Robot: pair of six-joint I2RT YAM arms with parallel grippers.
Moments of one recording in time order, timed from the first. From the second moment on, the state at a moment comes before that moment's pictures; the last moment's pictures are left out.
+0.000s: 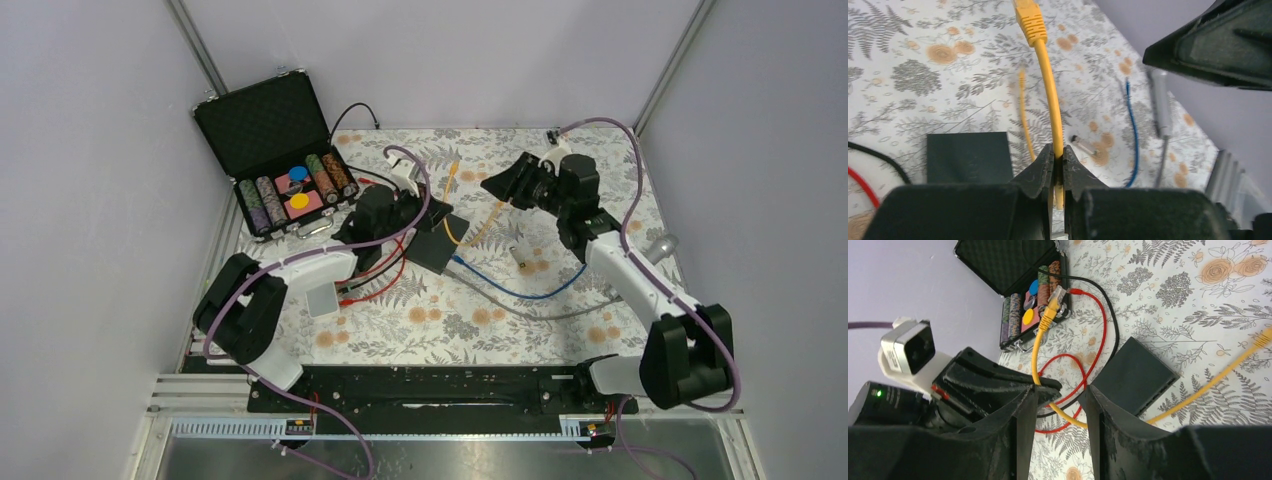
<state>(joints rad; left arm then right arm) -0.63 1.58 0.89 0.53 0.23 -0.44 0.28 1.36 0.97 0.12 -0.42 0.73</state>
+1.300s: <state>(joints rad) -0.42 1.61 0.77 1.07 0.63 -0.90 0.24 1.46 0.99 0.53 -0.65 0.93</state>
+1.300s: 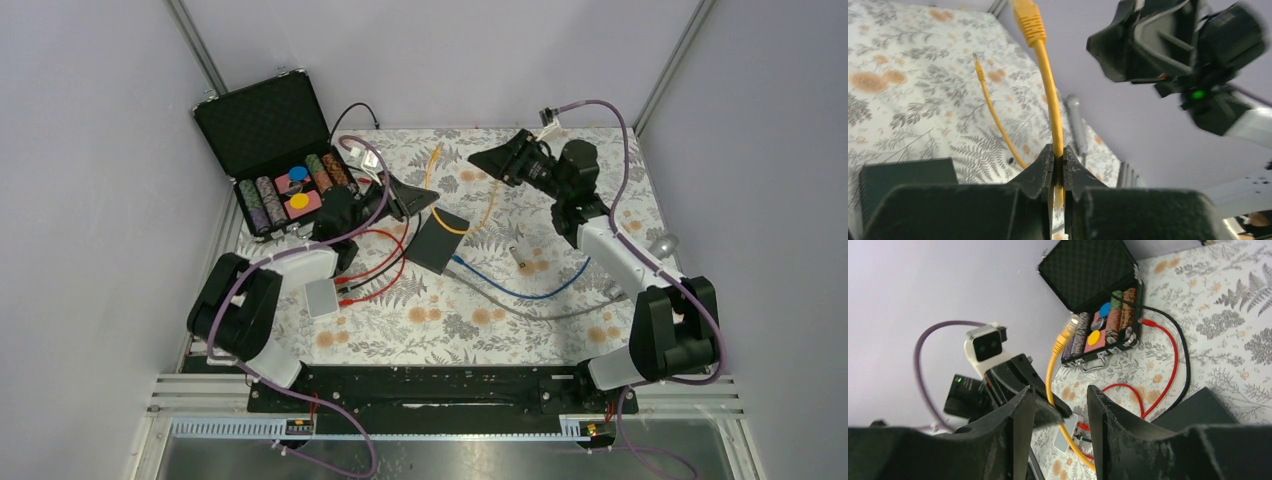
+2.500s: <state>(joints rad) -0.65 1.52 0.90 0.35 0.13 -0.33 0.43 1.71 1.25 0.09 -0.45 0.88</state>
